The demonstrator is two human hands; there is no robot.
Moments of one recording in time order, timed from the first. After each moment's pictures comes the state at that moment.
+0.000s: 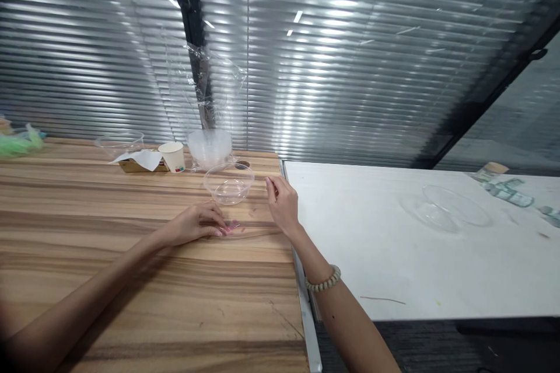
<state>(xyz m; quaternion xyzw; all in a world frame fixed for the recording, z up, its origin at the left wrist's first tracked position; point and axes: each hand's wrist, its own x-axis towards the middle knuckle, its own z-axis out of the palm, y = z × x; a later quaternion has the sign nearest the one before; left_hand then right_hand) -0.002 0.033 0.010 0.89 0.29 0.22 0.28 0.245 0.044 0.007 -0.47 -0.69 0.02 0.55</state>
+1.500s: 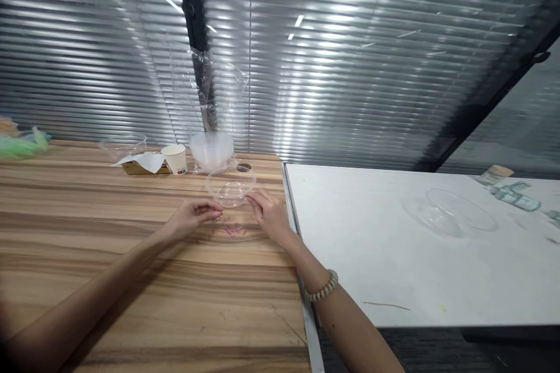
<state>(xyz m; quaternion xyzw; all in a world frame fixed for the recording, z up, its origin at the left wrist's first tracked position) 0.006 0.033 0.012 0.66 0.44 0.39 0.46 0.227 0.038 -0.005 -0.35 -0.80 0.03 0.49</state>
